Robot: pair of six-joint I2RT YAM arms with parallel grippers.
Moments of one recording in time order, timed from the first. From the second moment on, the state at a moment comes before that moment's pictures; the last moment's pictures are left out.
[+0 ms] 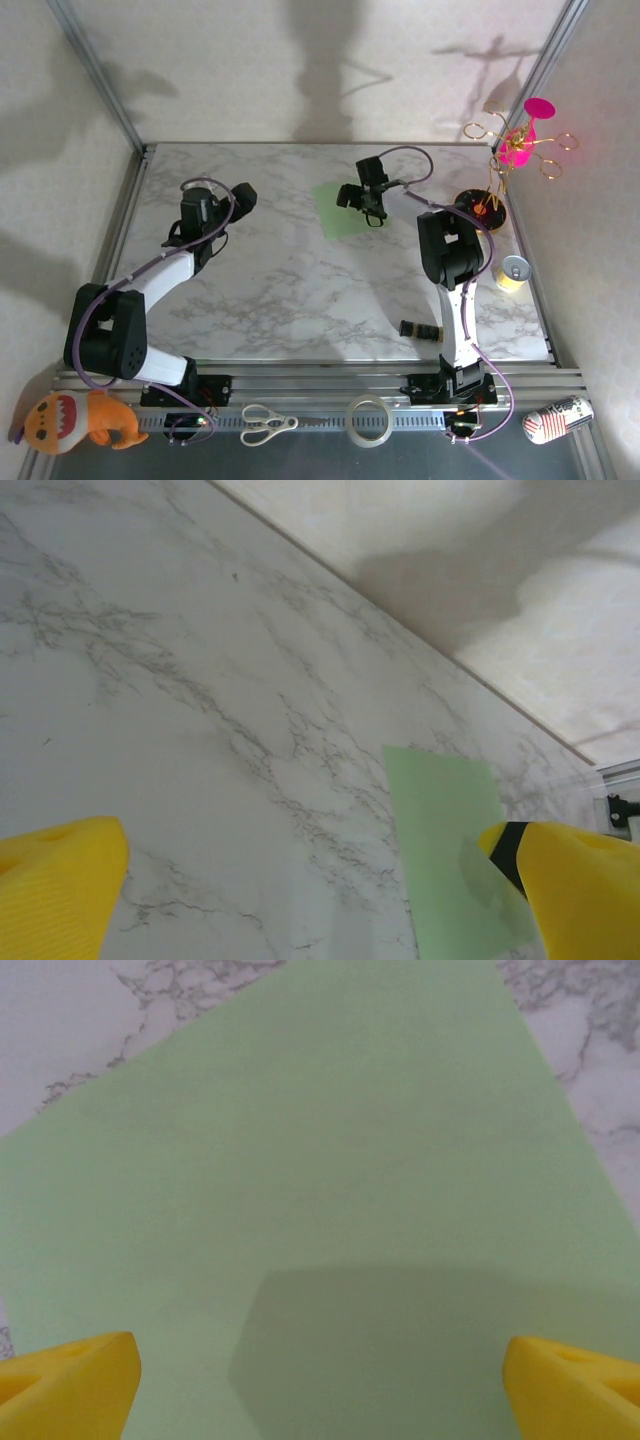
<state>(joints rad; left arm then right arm) -0.15 1.44 0.78 0.25 0.07 -0.71 0.41 2.20 1.61 -0.37 0.02 0.55</state>
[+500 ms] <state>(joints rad) -0.15 1.47 0.81 0.15 0.05 -0.72 0.59 2.05 1.37 -0.34 0.05 0.77</state>
